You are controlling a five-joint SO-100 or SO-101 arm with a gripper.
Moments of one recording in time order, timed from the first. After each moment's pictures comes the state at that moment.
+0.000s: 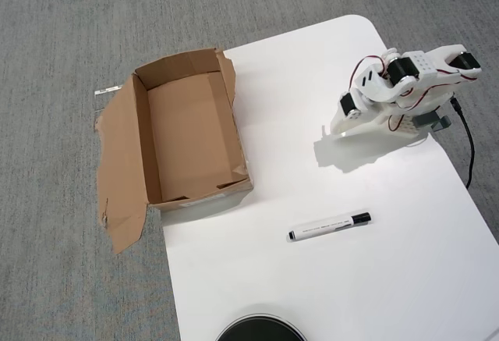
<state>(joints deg) -2.3 193.1 175.6 74.3 8.3</state>
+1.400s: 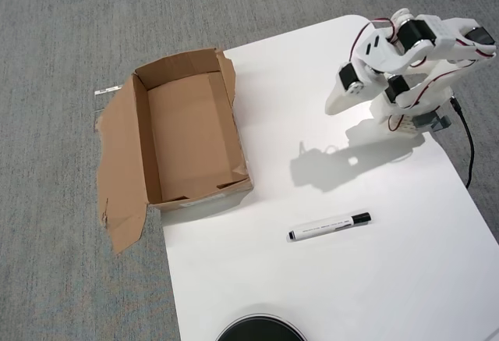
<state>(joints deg) -2.2 159.5 136.8 75.1 8.3</state>
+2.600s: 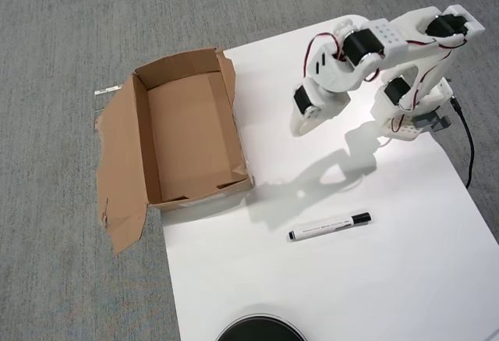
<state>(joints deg) -11.4 111.5 96.3 75.4 8.7</state>
